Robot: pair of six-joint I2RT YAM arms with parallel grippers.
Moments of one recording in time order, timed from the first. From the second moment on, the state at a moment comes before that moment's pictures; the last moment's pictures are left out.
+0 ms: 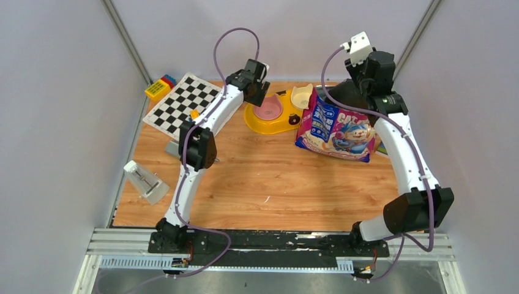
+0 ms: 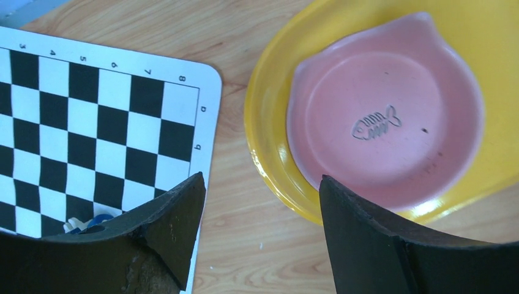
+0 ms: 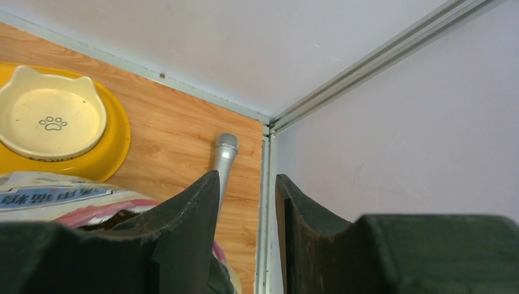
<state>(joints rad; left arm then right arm) -0.48 2.41 2.39 -0.82 -0.21 0.01 0.14 1.47 1.56 -0.30 0.27 -0.56</state>
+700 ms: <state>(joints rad) -0.53 2.56 2.42 -0.91 -0.30 -0.01 0.14 0.99 1.49 -0.38 0.18 -0.40</state>
